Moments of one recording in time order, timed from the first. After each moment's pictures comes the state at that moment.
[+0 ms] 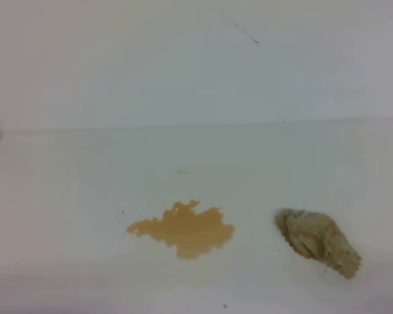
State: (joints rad) left arm -0.06 0.00 0.00 -0.14 0.31 -0.07; right arm -0.07 -0.02 0.03 -0.04 0.32 -0.03
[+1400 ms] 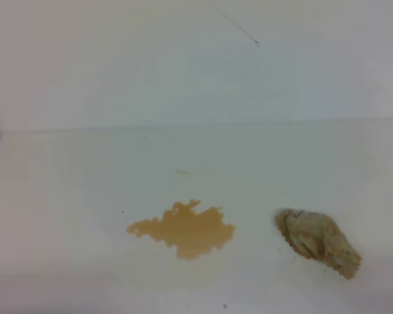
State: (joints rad) left arm -0.06 0.00 0.00 -0.14 0.31 -0.07; right arm -0.07 -0.01 0.03 -0.05 0.29 -0.03
